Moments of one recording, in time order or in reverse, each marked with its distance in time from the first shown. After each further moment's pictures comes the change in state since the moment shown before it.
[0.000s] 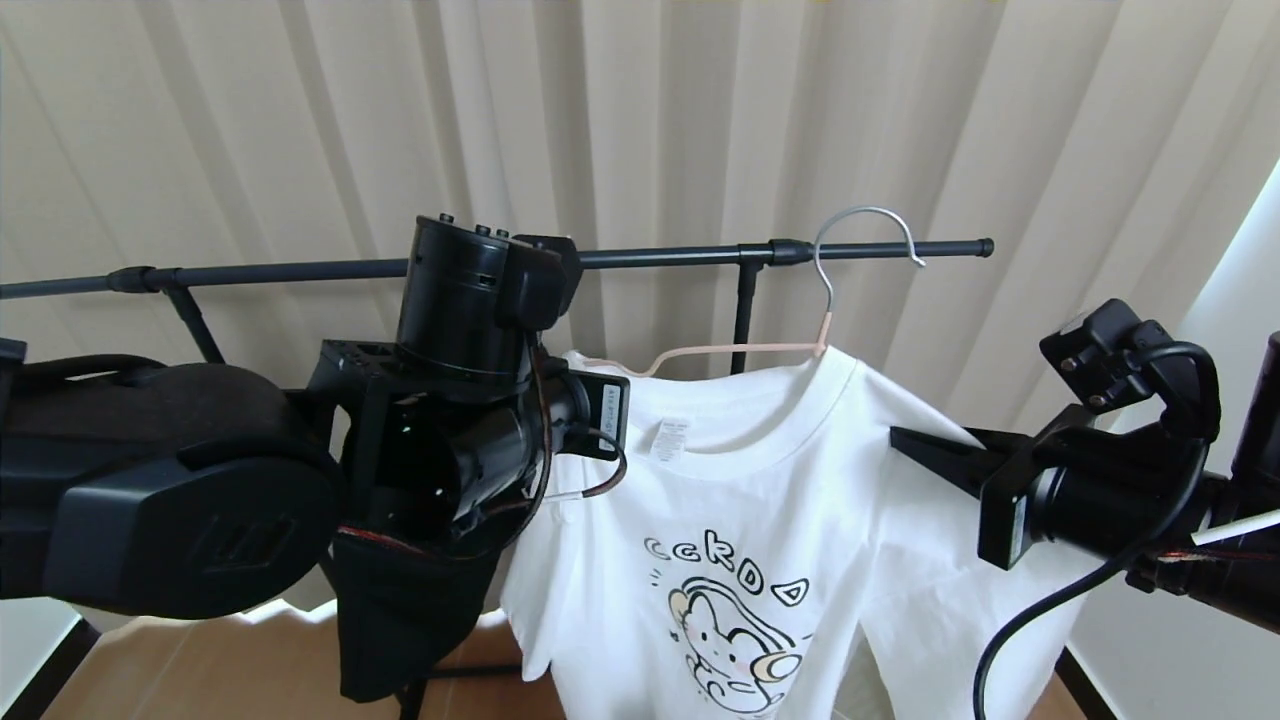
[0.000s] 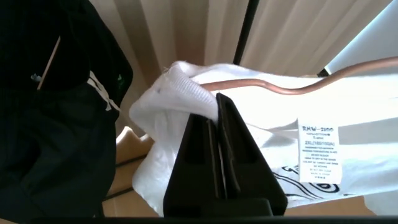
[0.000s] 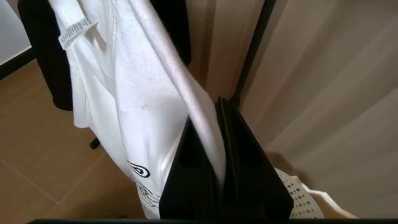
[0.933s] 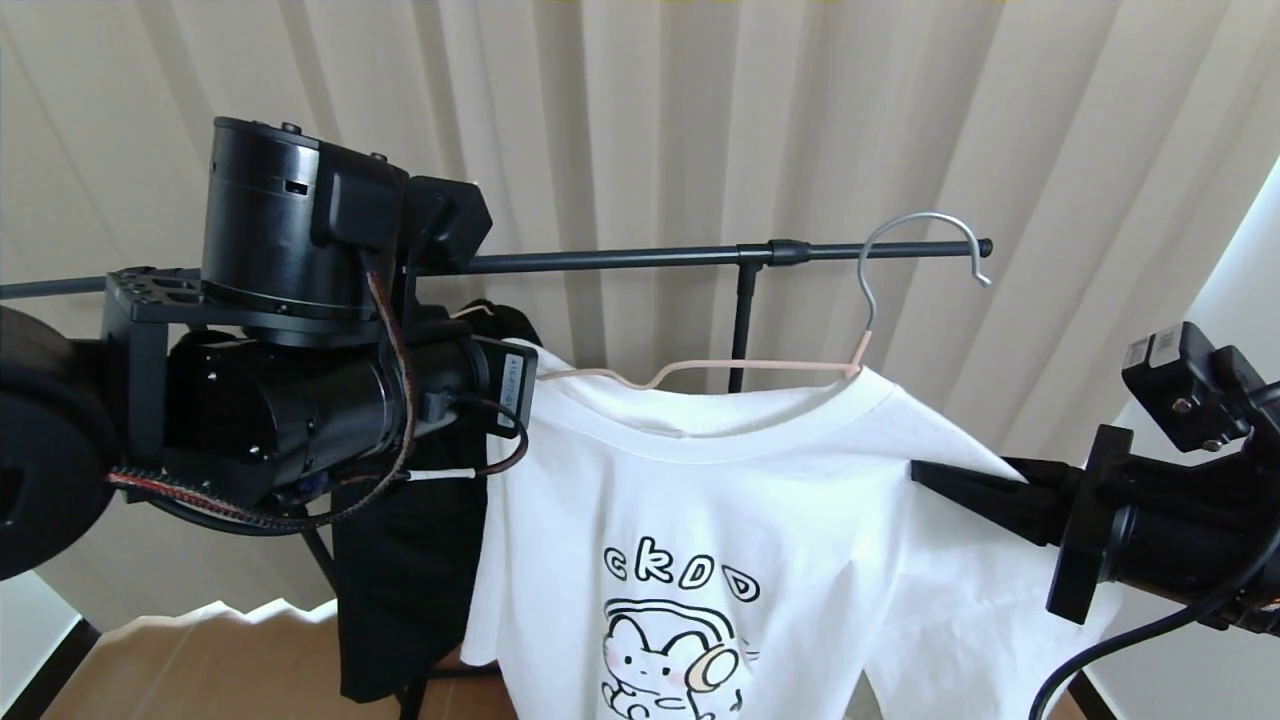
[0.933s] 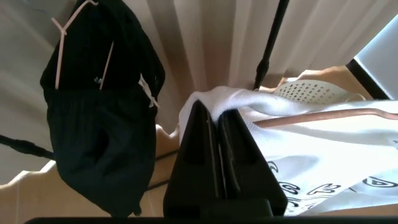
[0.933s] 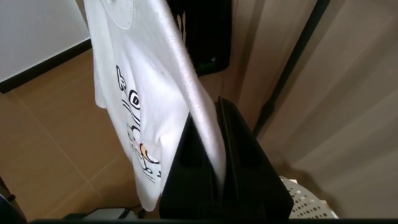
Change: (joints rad) left arm 0.087 -0.154 -0.001 0.151 -0.021 0.127; right arm -0.088 -0.087 0.066 0.013 0.279 -0.030
